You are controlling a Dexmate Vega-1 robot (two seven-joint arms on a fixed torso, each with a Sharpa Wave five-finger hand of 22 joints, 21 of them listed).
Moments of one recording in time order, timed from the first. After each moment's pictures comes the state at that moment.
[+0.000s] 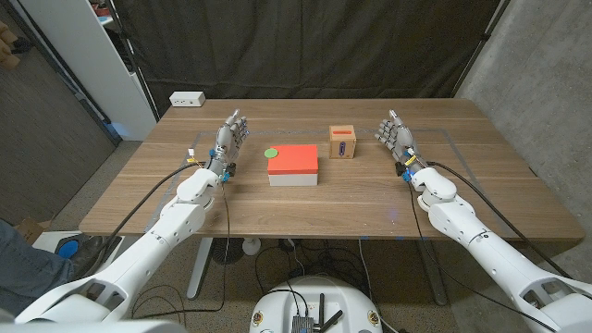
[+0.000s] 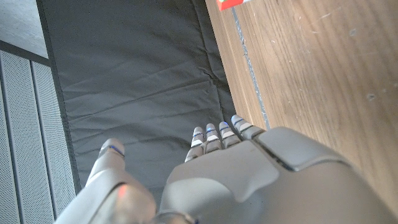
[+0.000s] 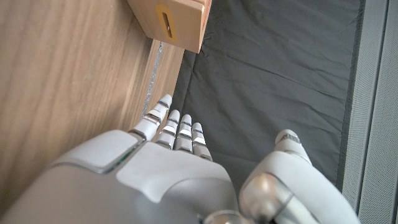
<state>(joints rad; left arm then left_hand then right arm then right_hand) 0.87 0.53 0.36 -1.33 -0.65 -0.29 -0.02 0.02 -0.10 0.49 -0.14 0.17 0.04 0.04 0.19 0.17 -0.01 0.01 0.21 0.18 -0.05 -0.03 0.19 0.17 -0.03 -0.04 0.20 0.17 -0.86 -0.51 -0.37 -1.33 0.65 0.28 -0.01 0.20 -0.06 0.31 -0.05 0.18 0.03 0.12 0.19 0.18 0.10 0.09 0.19 0.23 0.05 0.05 0.21 0.41 0.27 0.04 0.19 0.17</state>
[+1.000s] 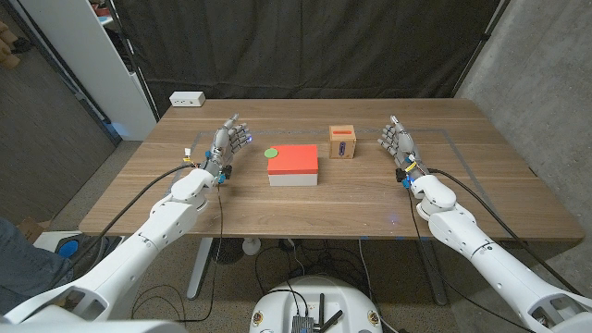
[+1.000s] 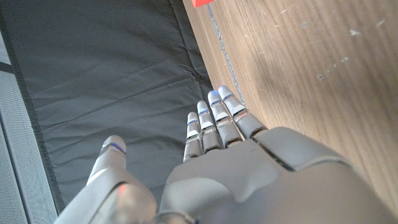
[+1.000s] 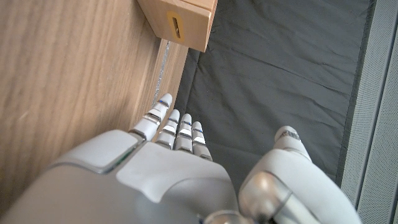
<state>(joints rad) 0.92 0.61 0.35 -1.48 -0.63 -0.11 0.12 0.02 -0.08 0.50 -0.15 0.17 0.28 0.03 0.20 0.17 0.44 -0.03 0.28 0.18 0.49 -0.05 0.29 0.18 0.44 0.00 0.32 0.19 -0.94 -0.52 -0.35 -1.41 0.63 0.27 -0.09 0.21 -0.05 0.31 -0.05 0.18 0.04 0.12 0.20 0.18 0.11 0.09 0.19 0.21 0.05 0.06 0.21 0.41 0.28 0.04 0.19 0.17</state>
